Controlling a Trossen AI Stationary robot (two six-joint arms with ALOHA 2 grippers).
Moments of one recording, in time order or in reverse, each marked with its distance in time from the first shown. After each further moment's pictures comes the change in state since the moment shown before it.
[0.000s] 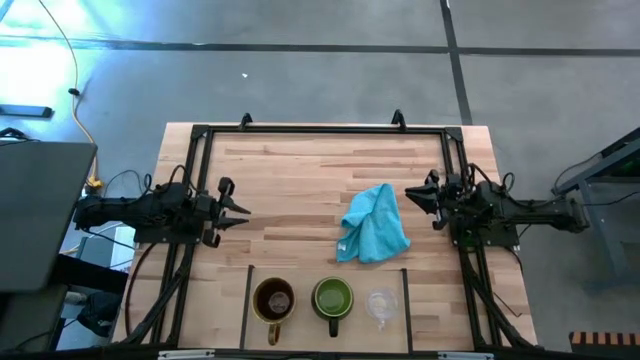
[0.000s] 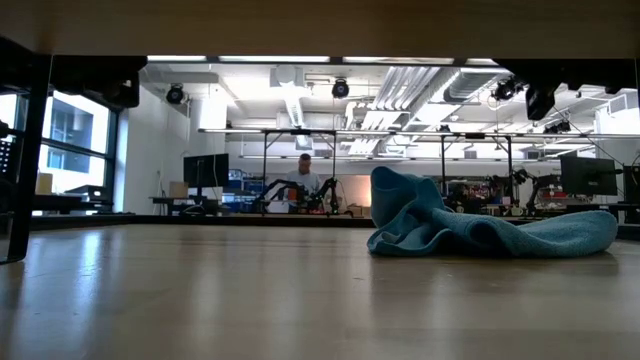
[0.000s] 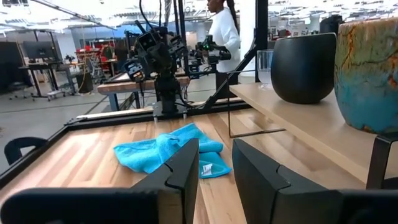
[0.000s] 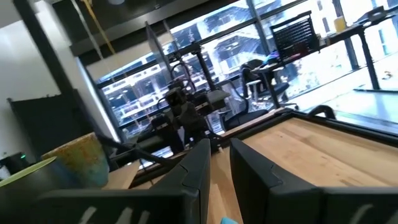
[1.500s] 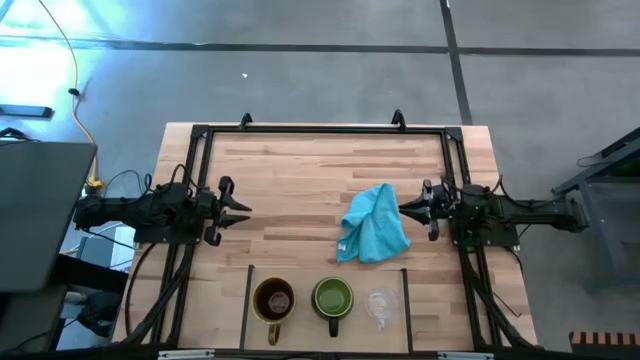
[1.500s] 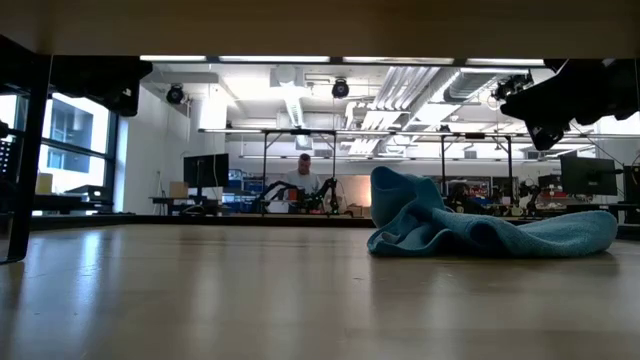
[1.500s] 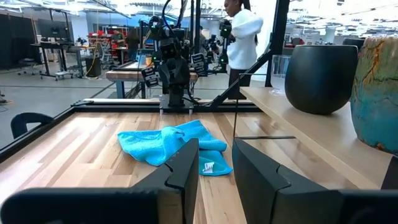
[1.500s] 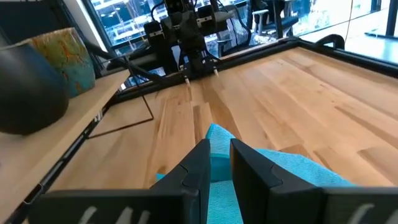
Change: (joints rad) left arm 0.000 0.000 0.000 -0.010 -0.056 -0.109; right arm 0.002 0.000 -0.003 -0.308 -0.109 -0.081
